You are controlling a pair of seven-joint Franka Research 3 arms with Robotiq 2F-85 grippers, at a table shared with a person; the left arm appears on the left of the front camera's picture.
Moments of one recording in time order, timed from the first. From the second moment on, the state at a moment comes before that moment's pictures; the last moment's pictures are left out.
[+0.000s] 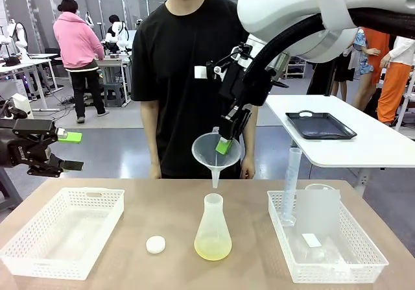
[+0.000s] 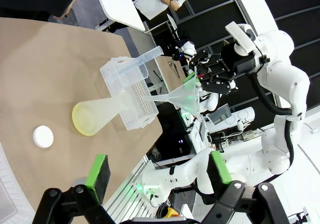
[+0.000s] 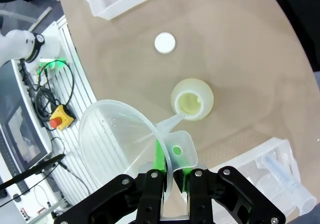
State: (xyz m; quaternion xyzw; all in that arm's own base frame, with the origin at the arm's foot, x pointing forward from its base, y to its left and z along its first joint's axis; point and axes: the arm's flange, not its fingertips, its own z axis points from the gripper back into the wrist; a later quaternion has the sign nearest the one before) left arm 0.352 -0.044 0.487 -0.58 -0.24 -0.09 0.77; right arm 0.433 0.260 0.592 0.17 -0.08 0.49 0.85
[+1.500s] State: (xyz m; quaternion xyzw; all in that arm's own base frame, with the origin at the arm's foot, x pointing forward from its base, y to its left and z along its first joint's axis) left arm 0.352 -0.043 0.487 -0.58 -0.24 -0.09 0.77; right arm 0.396 0.036 0.502 0.23 -0.06 0.15 0.96
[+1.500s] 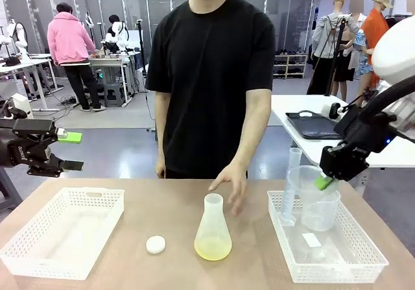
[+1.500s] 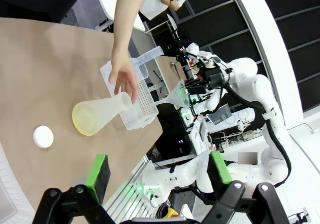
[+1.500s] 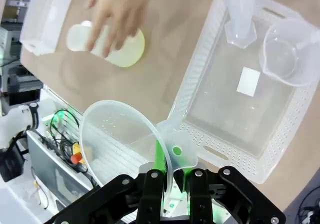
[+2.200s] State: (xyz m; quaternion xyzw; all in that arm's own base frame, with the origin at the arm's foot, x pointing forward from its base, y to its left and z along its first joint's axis) left arm 0.352 -0.043 0.487 -0.58 -0.24 -0.09 0.77; right arm 0.413 0.023 0.438 0.22 -0.03 0.07 0.97
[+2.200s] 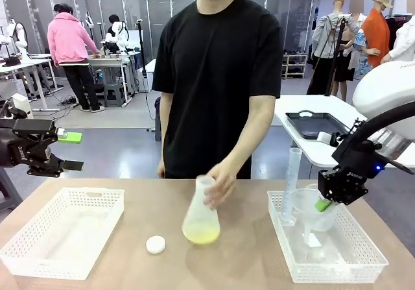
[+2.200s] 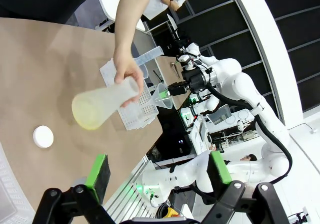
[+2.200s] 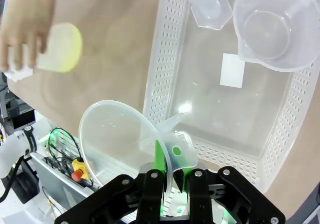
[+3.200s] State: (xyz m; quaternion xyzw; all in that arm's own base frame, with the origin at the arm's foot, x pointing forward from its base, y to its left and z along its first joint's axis) left arm 0.352 -0.043 0.487 -0.58 -0.24 -0.09 0.77; right arm 0.419 0.017 0.422 0.22 0.00 0.03 0.98
